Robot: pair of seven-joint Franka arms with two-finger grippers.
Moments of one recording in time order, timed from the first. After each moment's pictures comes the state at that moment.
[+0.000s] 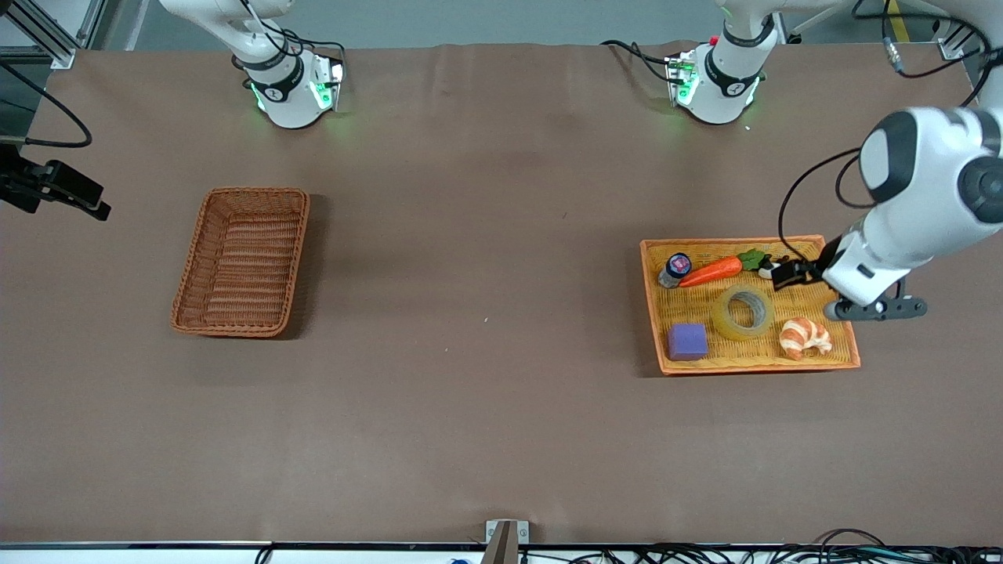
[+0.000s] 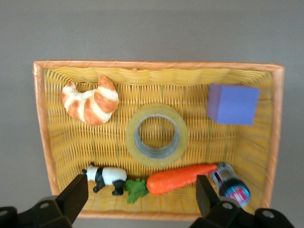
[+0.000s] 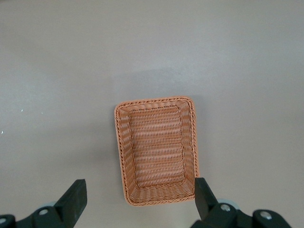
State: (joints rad) left arm -0.01 0.20 -0.04 -1.93 0.00 2.08 -0.08; right arm 0.00 0.02 -0.03 -1.49 -0.02 1.51 0.10
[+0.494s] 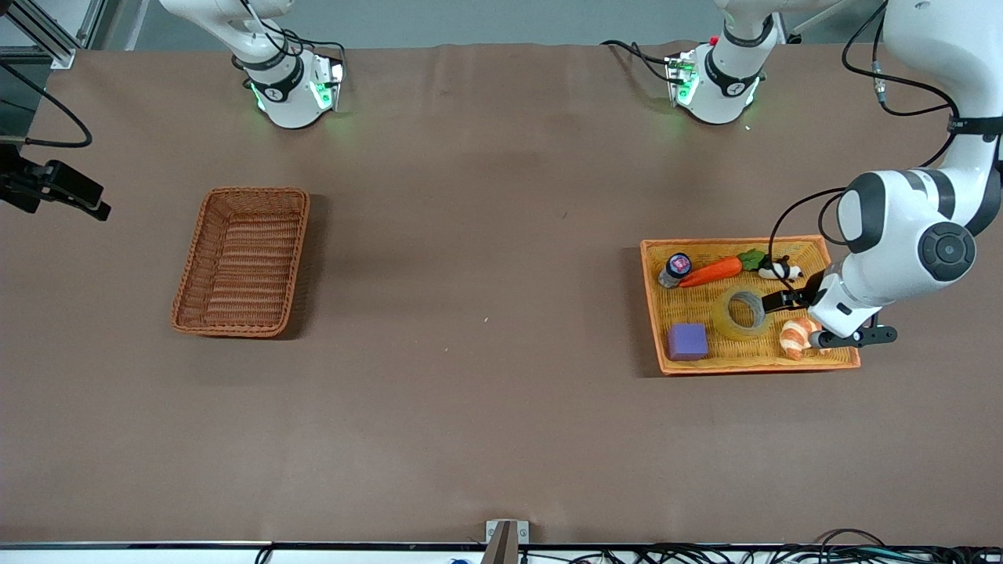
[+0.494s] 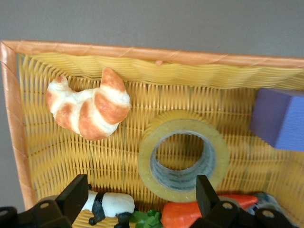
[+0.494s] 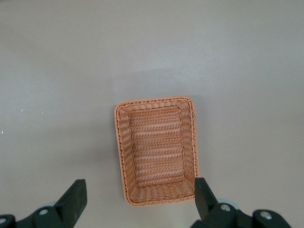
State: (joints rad) left arm 0.05 0.33 -0.04 -1.99 0.00 2.24 -0.07; right arm 0.00 0.02 -0.03 -1.49 -0.02 1.51 0.10
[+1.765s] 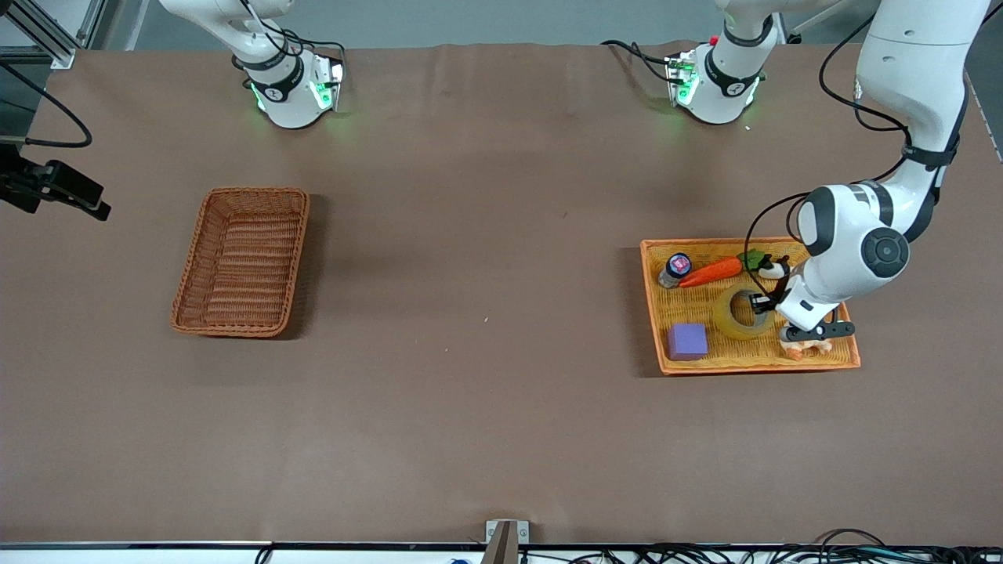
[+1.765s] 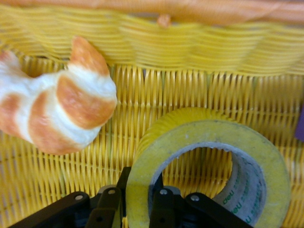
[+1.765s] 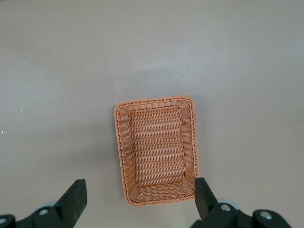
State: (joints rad) left arm 0.05 0.39 -0.04 -2.13 0.00 2.49 -0.07; right arm 0.00 0.02 -0.03 -1.49 -0.02 1.51 0.10
